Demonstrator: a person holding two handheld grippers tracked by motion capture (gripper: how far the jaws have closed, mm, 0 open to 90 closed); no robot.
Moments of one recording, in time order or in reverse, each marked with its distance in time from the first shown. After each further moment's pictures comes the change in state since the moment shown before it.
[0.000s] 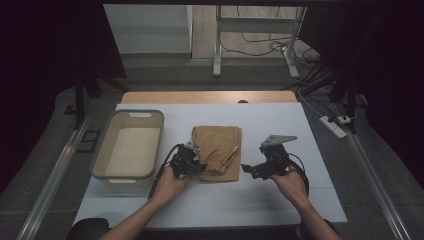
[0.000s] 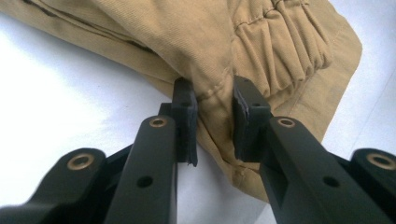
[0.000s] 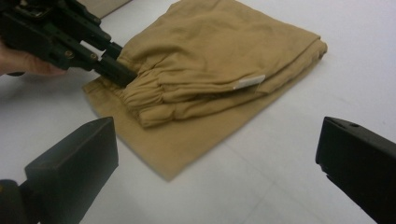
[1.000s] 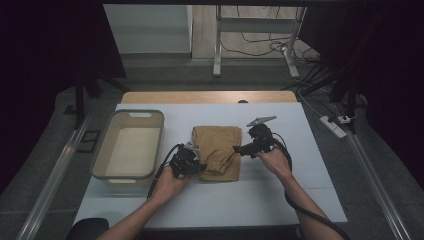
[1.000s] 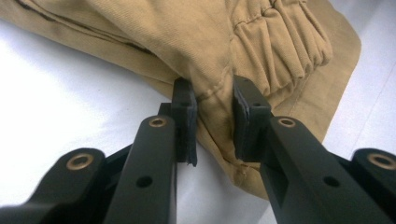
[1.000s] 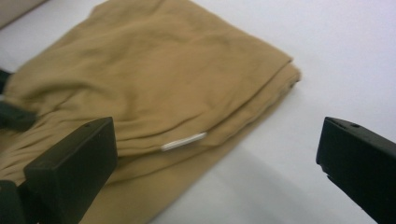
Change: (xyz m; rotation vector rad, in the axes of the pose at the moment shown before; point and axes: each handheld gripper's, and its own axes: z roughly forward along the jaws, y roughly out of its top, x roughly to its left) left arm 0.001 -0.001 0.000 -0.006 -0.001 0.031; right arm -0.046 0.034 0.069 0.089 -0.075 0.014
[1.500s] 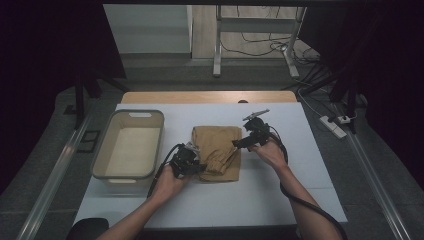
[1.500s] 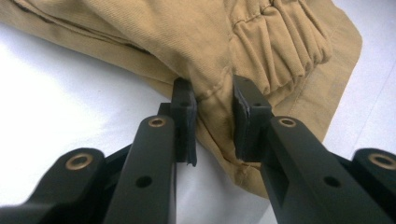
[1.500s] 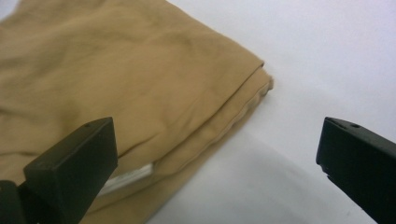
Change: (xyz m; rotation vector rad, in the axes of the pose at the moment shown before) left arm 0.000 0.001 0.000 0.007 0.000 0.006; right arm -0.017 0.016 0.028 0.079 -0.062 0.009
